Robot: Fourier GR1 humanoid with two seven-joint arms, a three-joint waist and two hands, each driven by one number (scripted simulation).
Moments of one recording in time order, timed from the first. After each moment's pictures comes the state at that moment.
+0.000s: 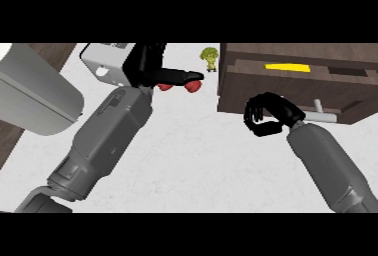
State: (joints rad) left arm -0.99 0.11 -0.24 -0.60 0.68 0.15 -0.54; right arm -0.64 -0.30 0.23 -0.76 0.50 0.22 -0.32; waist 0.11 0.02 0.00
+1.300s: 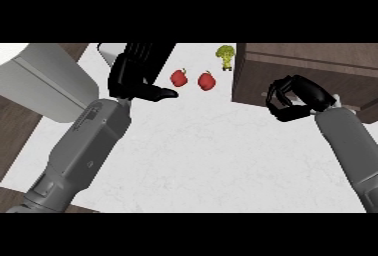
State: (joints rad) left arm -0.83 0.20 -0.26 -0.75 0.70 -0.01 -0.50; right arm -0.74 -0.38 0.04 -0.59 0.30 0.41 -0.44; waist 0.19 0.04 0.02
